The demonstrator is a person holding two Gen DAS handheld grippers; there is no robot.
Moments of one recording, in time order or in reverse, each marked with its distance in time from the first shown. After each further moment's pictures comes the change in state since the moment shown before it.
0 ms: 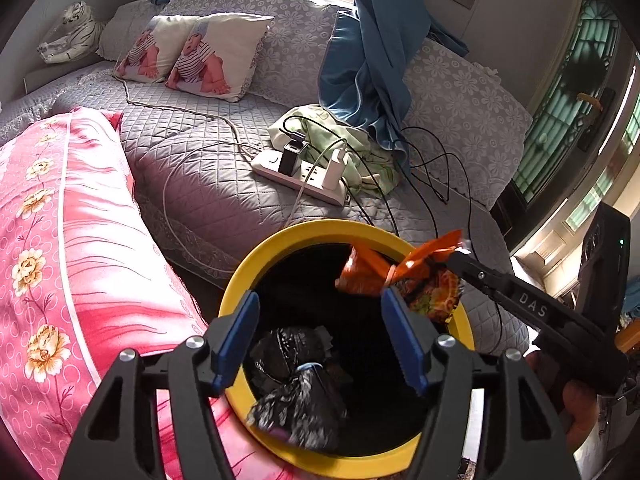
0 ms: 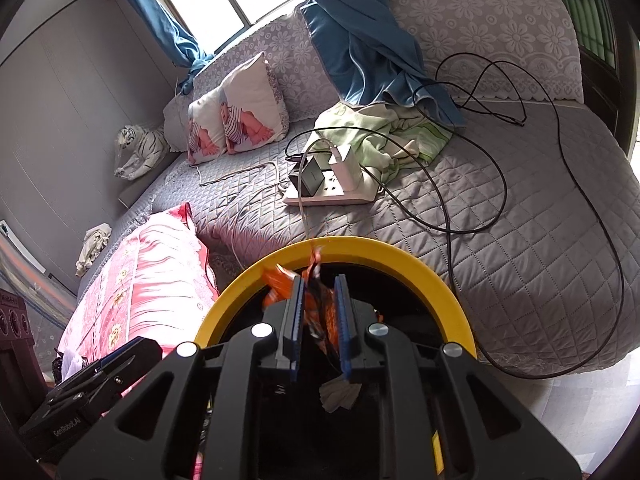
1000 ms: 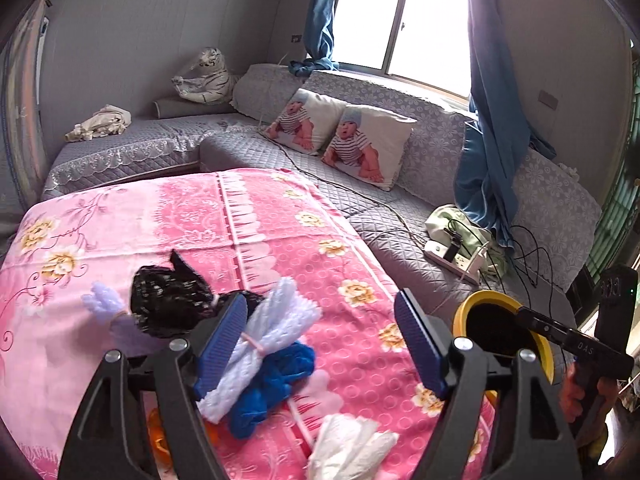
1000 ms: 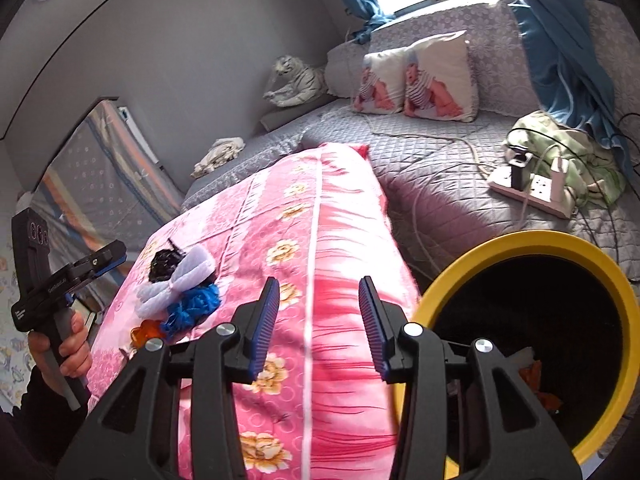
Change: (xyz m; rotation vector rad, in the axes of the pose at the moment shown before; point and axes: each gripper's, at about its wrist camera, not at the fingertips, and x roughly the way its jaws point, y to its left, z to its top) left arm -0.255 0.201 -0.053 -0.167 -0.298 0.356; right arm -0.019 0.183 -0.070 -0.405 0.154 0.481
